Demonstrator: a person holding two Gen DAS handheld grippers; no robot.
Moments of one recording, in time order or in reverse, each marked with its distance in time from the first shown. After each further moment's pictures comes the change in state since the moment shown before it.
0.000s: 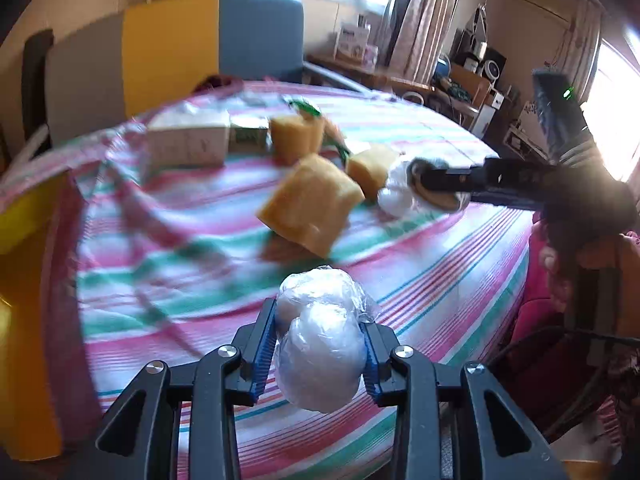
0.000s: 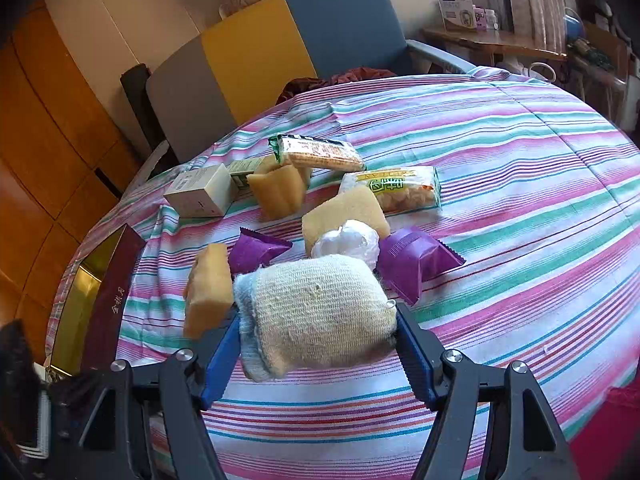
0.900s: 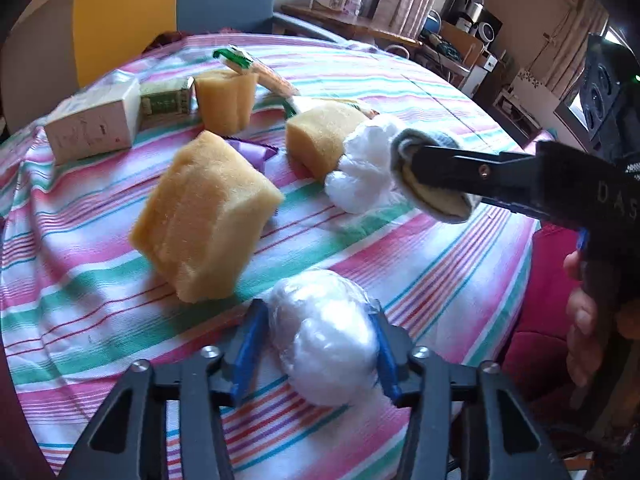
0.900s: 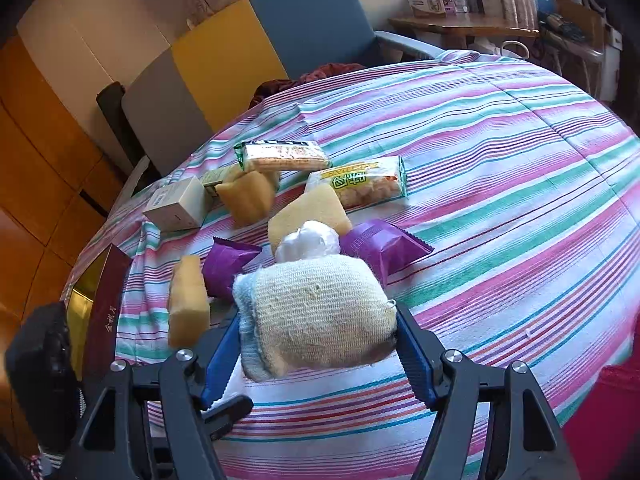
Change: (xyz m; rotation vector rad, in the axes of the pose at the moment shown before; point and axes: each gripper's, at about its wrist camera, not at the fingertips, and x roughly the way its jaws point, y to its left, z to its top) left arm 0.083 -0.049 0.033 0.020 0.196 -0.067; right arm -0.004 -0.022 0.003 0.110 0.010 -0.037
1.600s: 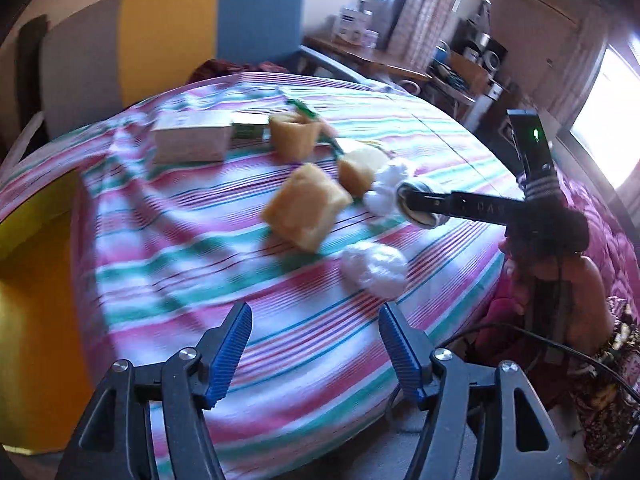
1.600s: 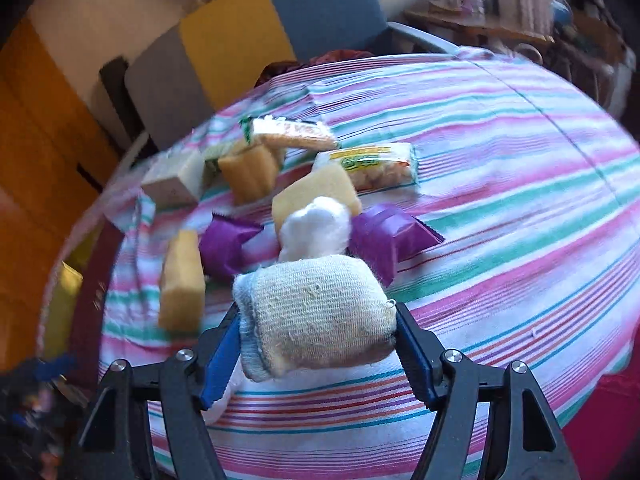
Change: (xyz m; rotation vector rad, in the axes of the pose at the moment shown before) left arm -0.101 0.034 -0.030 -0.030 -0.091 0.021; right arm 0.003 0.006 -0.006 -0.040 0.043 -0.023
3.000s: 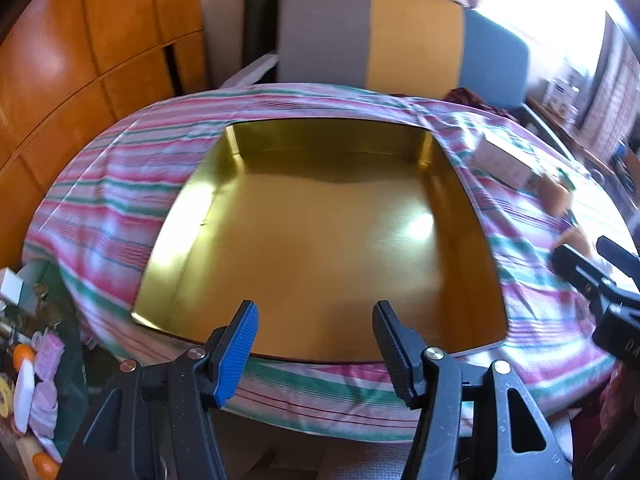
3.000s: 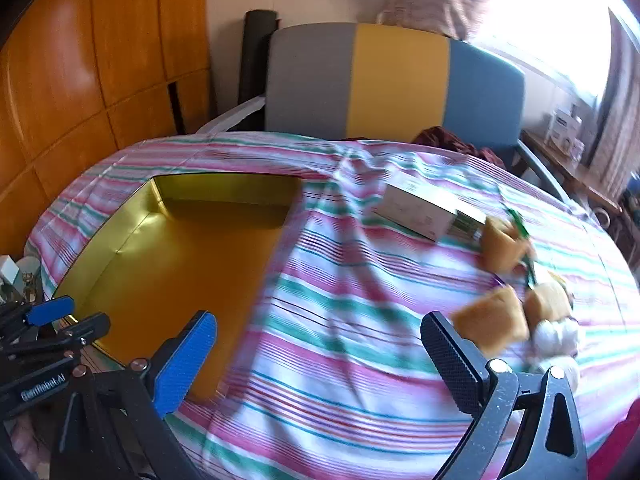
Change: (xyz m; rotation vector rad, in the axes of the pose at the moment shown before) left arm -0.115 0.182 -0.107 -0.464 -0.071 0.544; right arm 0.004 0.277 -0.072 -0.477 -0.149 -0.015
